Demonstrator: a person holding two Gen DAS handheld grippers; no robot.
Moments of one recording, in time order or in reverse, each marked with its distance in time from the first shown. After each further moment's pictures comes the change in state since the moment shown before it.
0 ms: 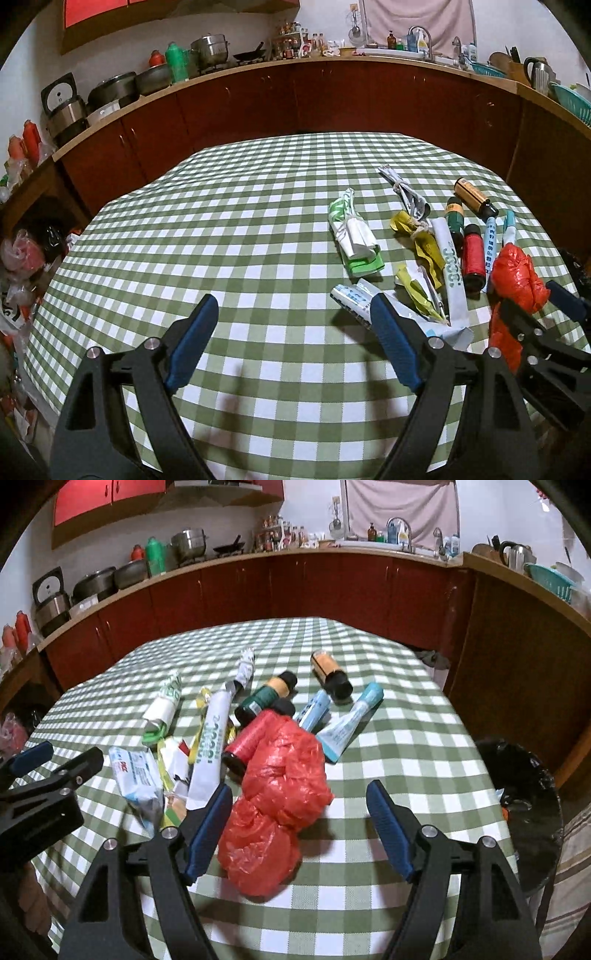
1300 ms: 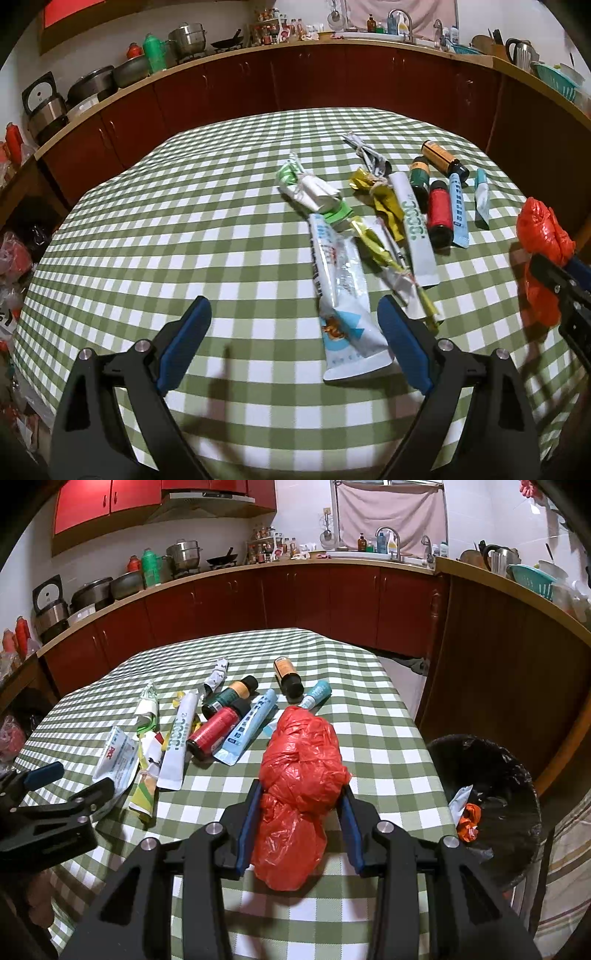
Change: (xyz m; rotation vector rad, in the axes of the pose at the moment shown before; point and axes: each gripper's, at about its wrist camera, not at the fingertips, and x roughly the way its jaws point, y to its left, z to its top) left arm -0.002 -0.022 -0.026 0.046 0.052 -0.055; right arm -0.028 -0.044 -0.013 0.006 -0.052 -0.020
